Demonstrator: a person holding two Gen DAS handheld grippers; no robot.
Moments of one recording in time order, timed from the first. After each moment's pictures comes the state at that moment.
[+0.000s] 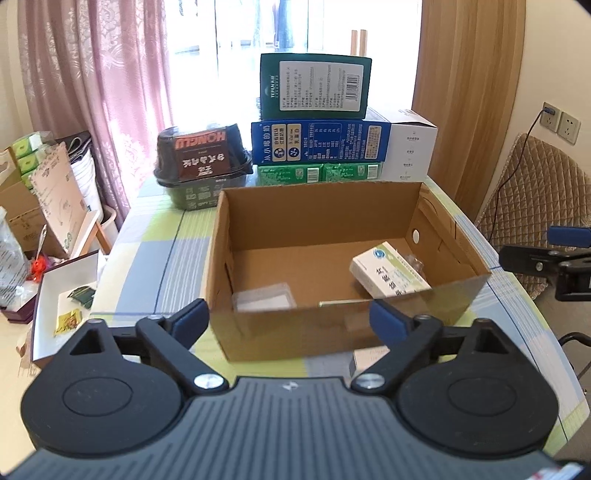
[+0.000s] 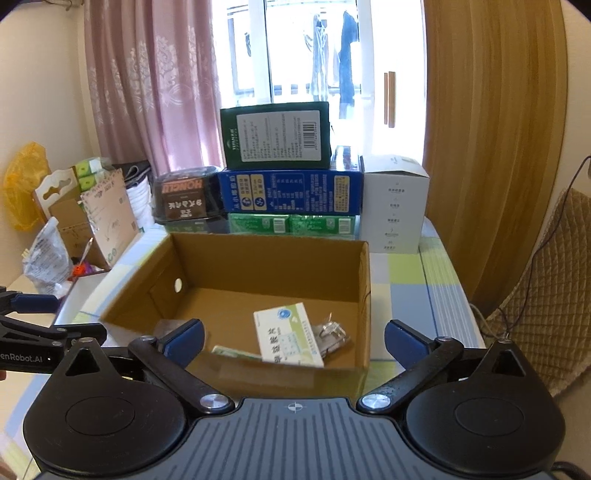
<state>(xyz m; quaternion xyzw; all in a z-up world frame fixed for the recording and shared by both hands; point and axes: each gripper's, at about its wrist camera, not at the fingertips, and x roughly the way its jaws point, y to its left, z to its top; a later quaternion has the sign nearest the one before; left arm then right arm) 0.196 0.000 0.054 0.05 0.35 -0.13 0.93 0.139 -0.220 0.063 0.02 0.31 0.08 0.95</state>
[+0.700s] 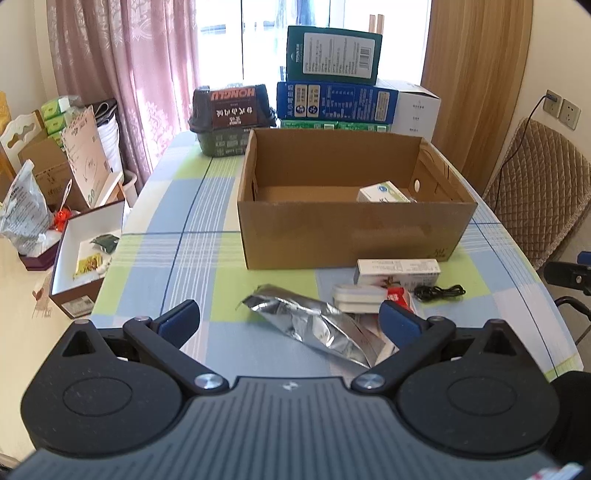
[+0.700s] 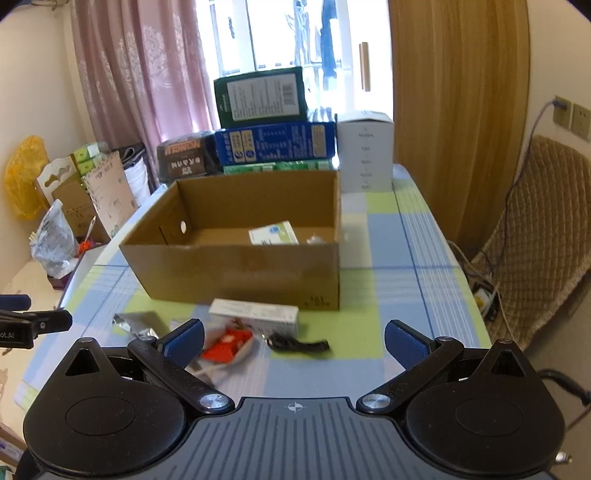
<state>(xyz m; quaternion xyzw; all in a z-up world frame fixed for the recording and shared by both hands) 0.096 0.033 0.030 0.04 0.38 -0.11 0.92 0.028 -0.242 0.037 0.05 0.35 0.05 0.94</state>
